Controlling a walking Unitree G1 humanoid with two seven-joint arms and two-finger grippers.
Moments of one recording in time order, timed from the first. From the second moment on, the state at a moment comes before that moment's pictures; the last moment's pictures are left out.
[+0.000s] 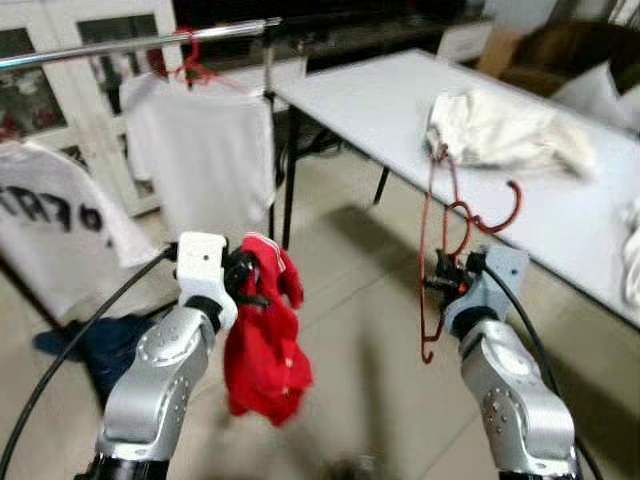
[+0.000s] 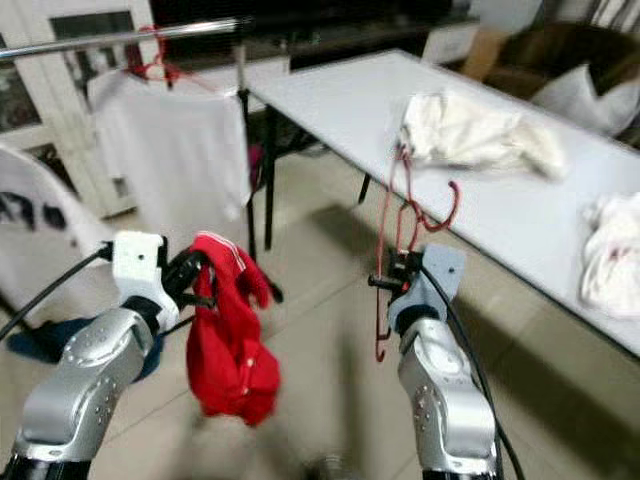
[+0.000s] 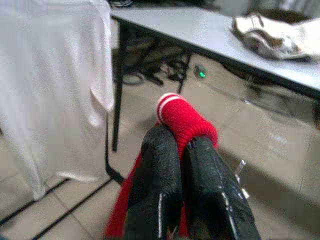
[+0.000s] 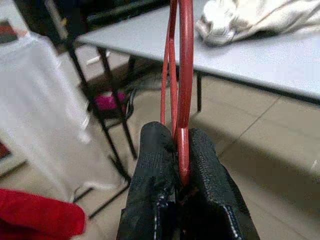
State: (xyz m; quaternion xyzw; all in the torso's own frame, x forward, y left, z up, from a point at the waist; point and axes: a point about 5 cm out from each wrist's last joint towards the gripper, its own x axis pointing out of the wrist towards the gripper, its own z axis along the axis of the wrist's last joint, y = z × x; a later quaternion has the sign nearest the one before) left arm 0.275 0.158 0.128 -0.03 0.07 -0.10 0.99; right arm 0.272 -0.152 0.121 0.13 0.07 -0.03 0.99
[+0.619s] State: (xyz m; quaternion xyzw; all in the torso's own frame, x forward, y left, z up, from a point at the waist) left arm 0.275 0.152 0.120 -0.02 0.09 -0.13 0.99; right arm 0.264 -0.167 0.114 0.18 0.07 -0.08 0.98
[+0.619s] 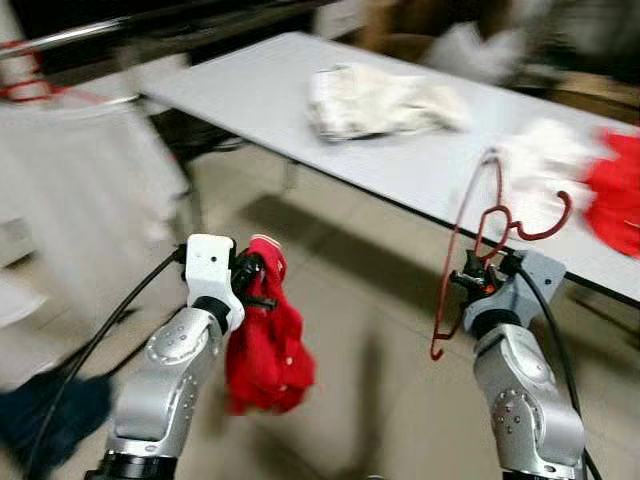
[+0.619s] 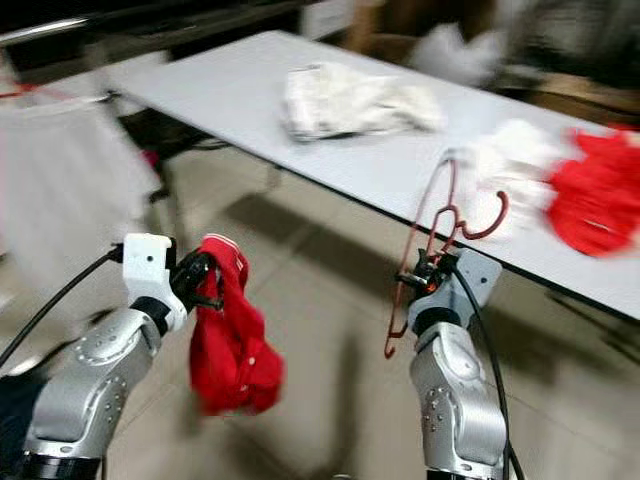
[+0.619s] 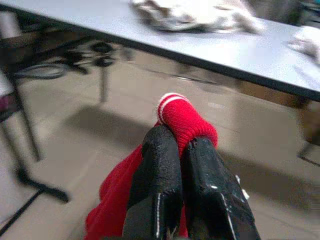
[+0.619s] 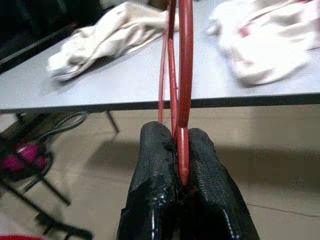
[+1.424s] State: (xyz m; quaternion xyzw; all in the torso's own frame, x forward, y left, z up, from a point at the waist) left arm 0.276 0.152 0.124 0.00 0.10 -0.15 0.98; right arm 0.256 -0.170 0.111 0.15 0.10 -0.08 0.98
